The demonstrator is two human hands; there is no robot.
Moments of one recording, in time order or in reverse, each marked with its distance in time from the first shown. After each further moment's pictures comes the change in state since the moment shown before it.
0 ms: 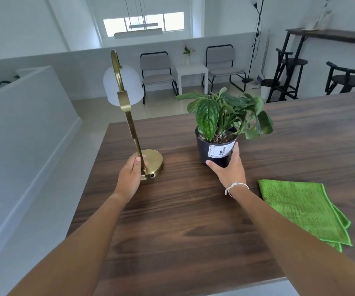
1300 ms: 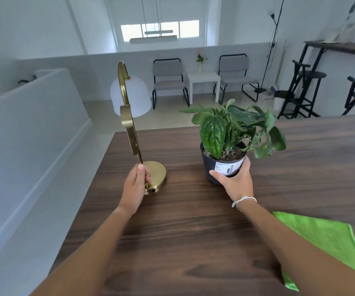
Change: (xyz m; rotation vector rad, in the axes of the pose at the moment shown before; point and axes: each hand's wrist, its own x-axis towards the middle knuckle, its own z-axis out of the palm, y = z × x) left_hand 0.058 -0.022 0.003 -0.129 0.075 0.087; right_hand 0.056 -0.003 0.038 0.142 0.023 -0.069
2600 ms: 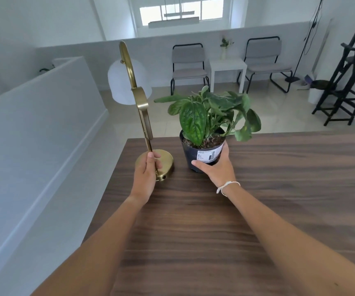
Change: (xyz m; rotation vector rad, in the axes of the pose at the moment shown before) left_hand 0.113 -0.010 0.010 -0.041 0.150 -0.072; right_hand 0.110 -0.022 0.135 0.070 -0.333 0.001
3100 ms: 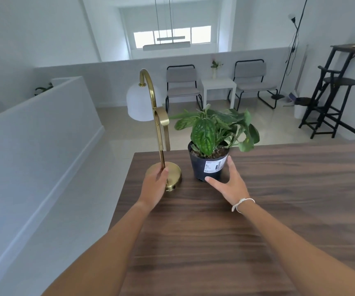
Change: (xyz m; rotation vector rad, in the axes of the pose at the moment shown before) left_hand -0.004 0.021 -0.025 0.148 -0.194 -0.084; right_hand -0.037 -0.010 -0.013 -0.198 0.003 0.023
